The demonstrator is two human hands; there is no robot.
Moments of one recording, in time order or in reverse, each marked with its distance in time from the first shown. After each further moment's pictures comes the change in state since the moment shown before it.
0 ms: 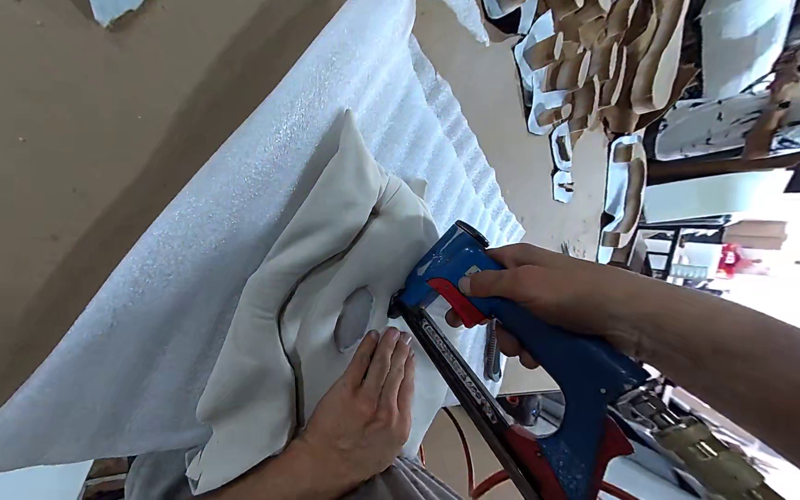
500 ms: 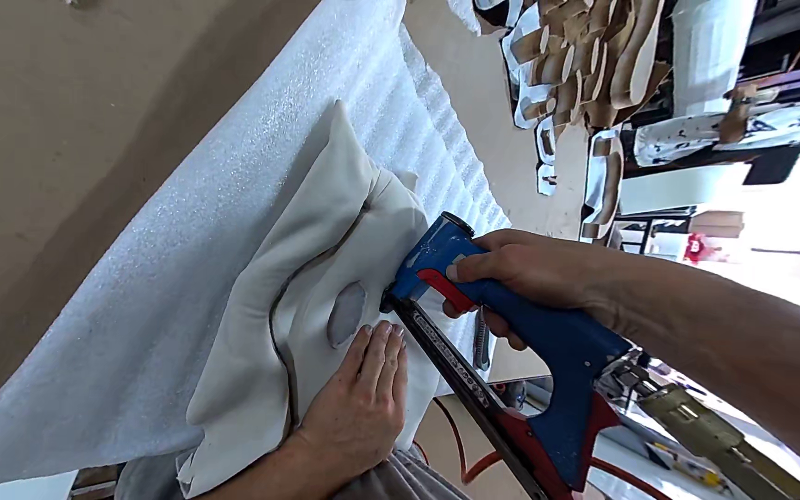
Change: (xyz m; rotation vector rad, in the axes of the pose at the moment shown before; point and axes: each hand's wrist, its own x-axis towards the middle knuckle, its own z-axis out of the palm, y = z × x) left_hand 0.000 0.002 0.002 -0.005 -0.034 -0.016; right_hand 0.002 -0.008 0.002 0.034 -0.024 0.039
